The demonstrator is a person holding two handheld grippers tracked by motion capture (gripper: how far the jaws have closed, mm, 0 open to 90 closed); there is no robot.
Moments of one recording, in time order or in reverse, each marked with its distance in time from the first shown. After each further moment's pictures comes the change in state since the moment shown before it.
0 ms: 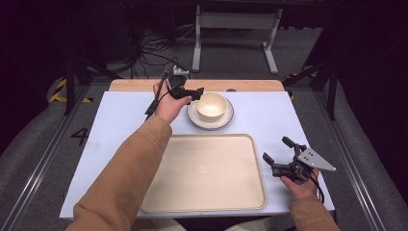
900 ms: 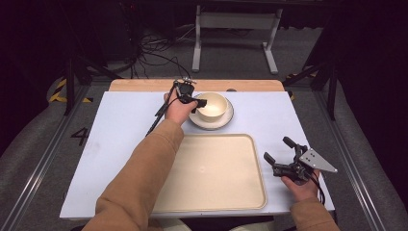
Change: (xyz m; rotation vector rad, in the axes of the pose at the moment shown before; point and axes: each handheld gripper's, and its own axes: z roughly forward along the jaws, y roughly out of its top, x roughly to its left) left arm 0.000 -0.028 0.054 0.208 -0.028 -0.089; right arm -0.001 -0.001 -0.003 -0.027 -0.009 0.007
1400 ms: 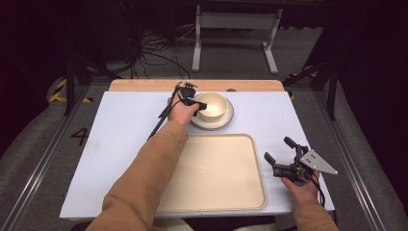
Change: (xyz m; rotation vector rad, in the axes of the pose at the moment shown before) left arm 0.002 -0.008 0.019 0.065 -0.019 -0.084; right arm 0.002 -0.001 -0.002 -0.020 -0.015 -0.012
